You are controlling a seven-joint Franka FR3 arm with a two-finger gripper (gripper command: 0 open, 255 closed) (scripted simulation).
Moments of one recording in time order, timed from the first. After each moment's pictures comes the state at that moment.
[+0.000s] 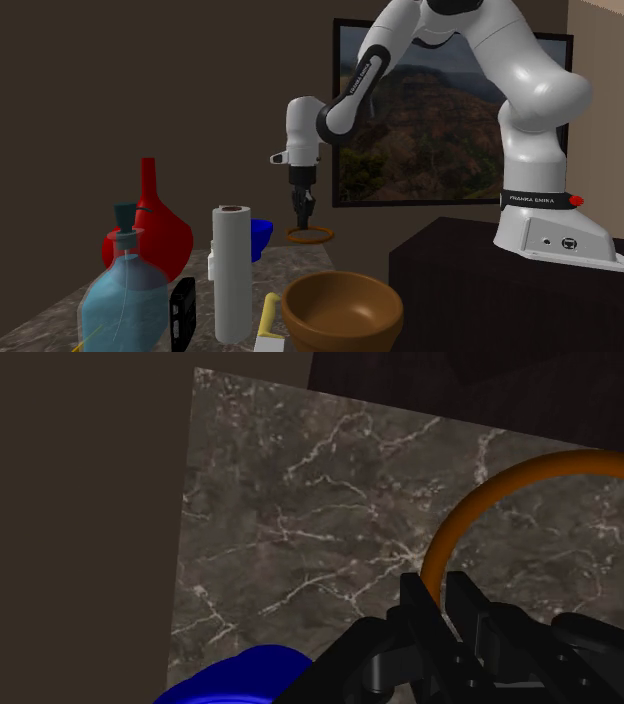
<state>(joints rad) 0.31 0.43 0.20 -2.18 -0.21 2.60 -0.38</state>
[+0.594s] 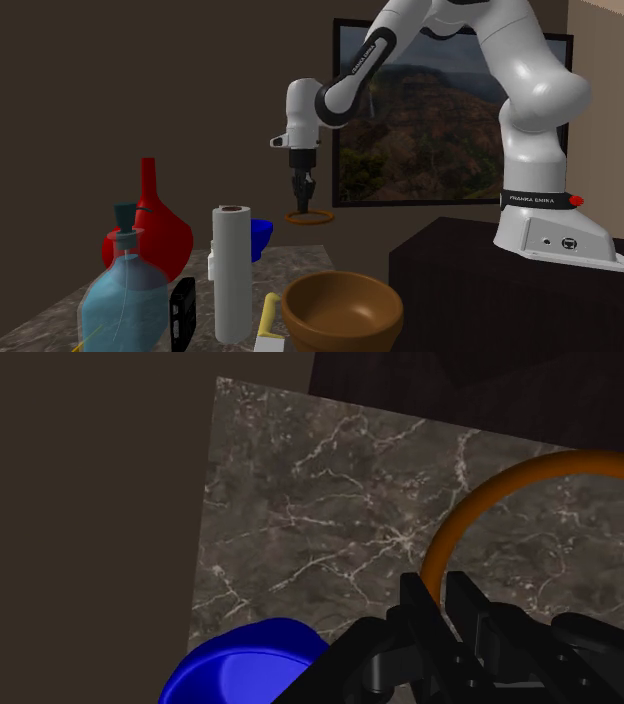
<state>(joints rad) 0.29 0.33 0.23 -2.18 -0.17 2.51 -0.41</state>
